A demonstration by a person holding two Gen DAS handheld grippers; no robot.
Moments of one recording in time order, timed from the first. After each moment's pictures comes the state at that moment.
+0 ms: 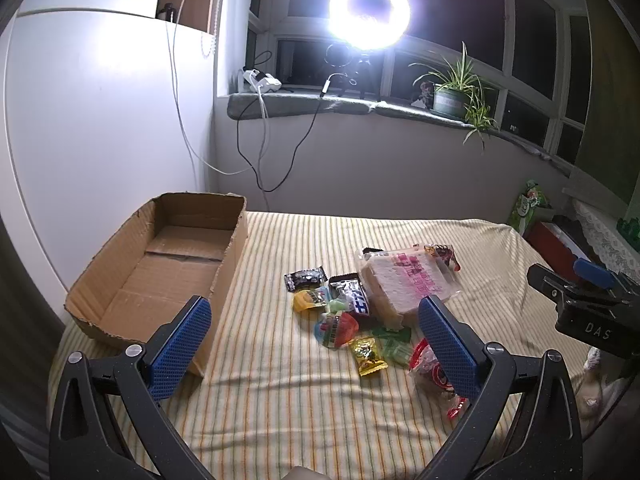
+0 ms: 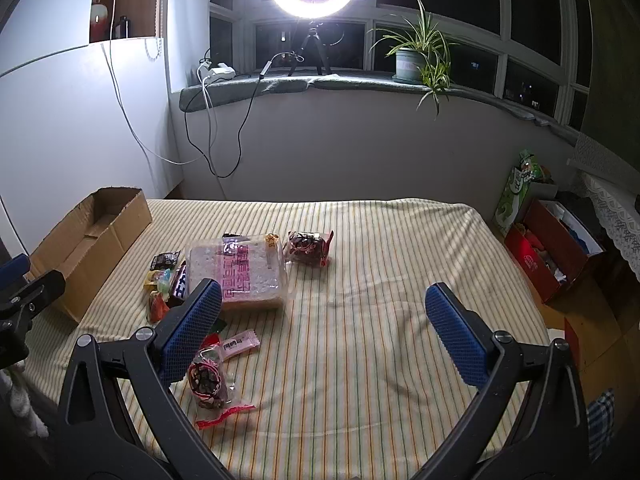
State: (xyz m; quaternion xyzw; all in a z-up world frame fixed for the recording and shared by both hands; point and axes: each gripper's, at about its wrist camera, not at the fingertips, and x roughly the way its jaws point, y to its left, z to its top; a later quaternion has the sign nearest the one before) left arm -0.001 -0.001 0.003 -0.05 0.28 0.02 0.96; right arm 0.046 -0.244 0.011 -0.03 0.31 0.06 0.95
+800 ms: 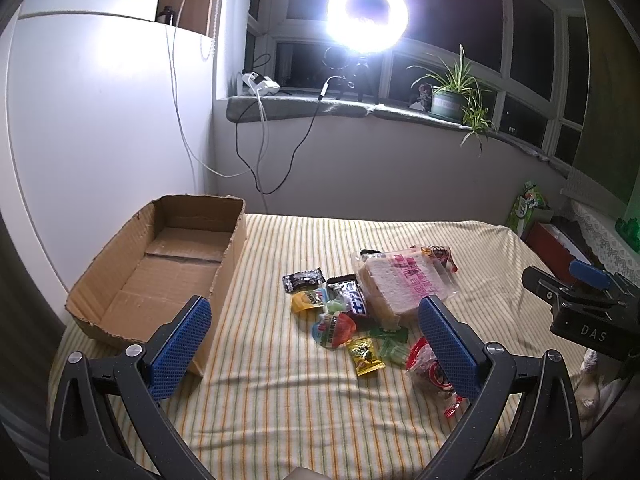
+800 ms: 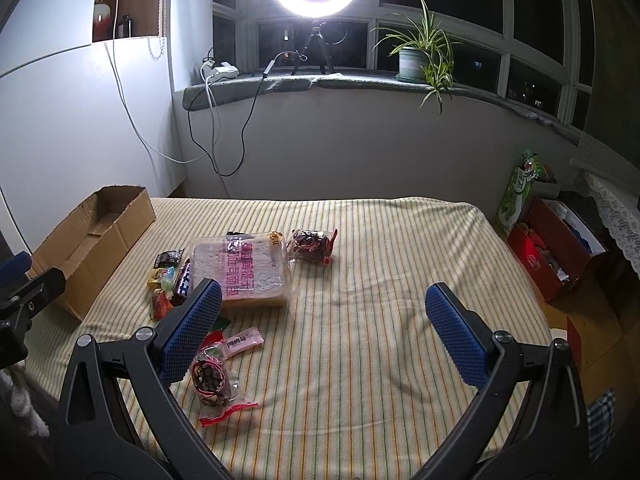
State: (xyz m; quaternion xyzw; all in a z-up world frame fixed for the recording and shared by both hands) left arm -0.005 -0.001 0.006 -0.05 0.28 0.02 0.96; right arm 0.045 -0.242 0.013 -0.03 0.31 0.07 0.95
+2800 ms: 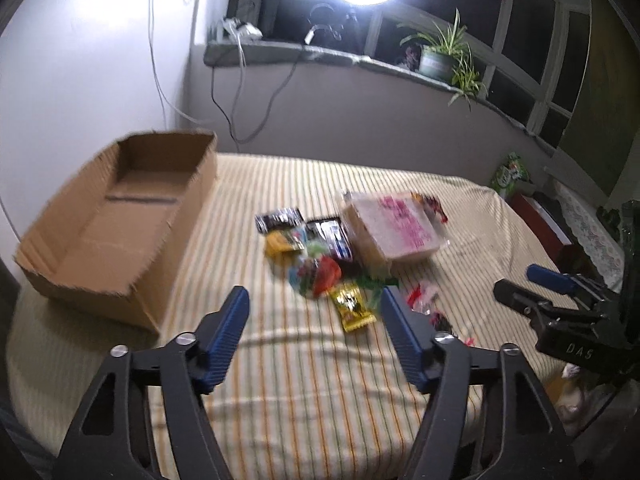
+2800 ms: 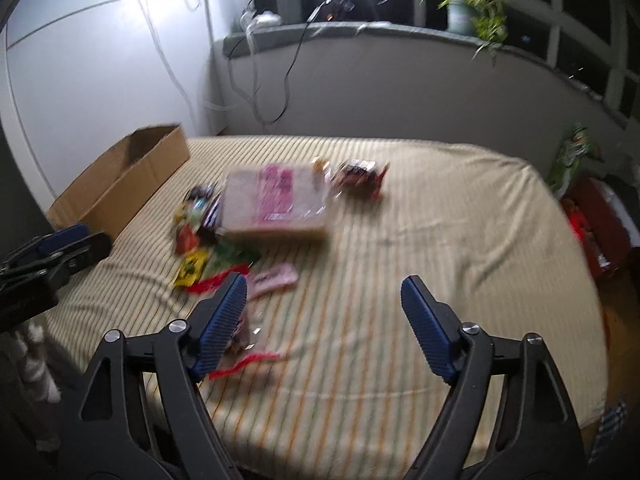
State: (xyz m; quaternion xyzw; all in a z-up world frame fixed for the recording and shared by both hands) left arm 0.009 0.000 -0.045 -0.09 0.36 -0.05 0.93; right arm 0.045 -0.231 -0.041 -0.04 0.39 0.16 0.91
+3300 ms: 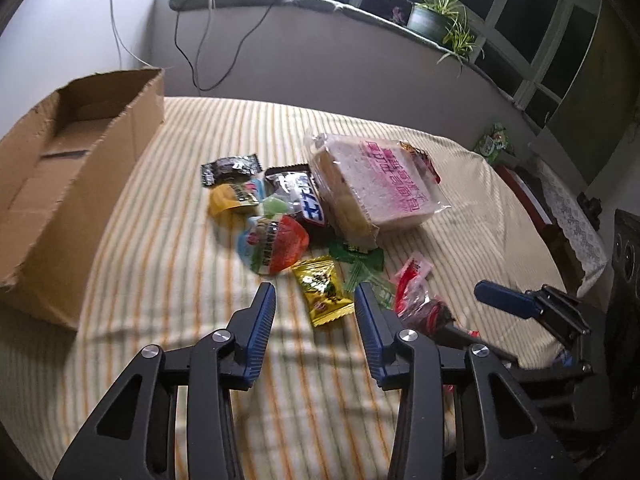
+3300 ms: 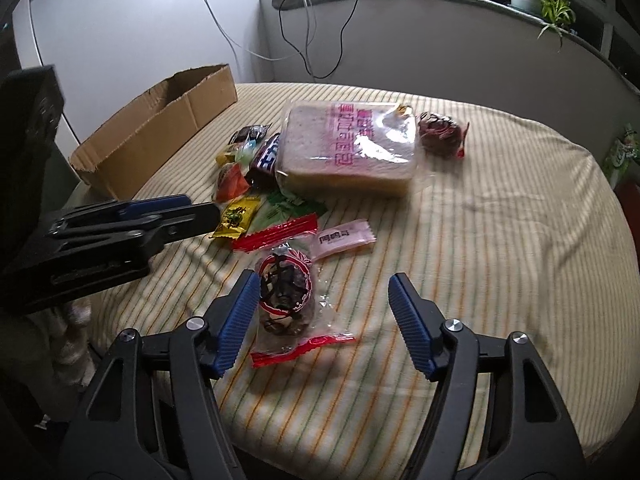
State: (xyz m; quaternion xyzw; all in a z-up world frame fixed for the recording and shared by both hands) left arm 0.050 -0.015 -0.084 -0.11 0.42 -0.10 0.89; right arm 0.048 -0.194 -0.078 -0.06 0.44 0.23 0.87
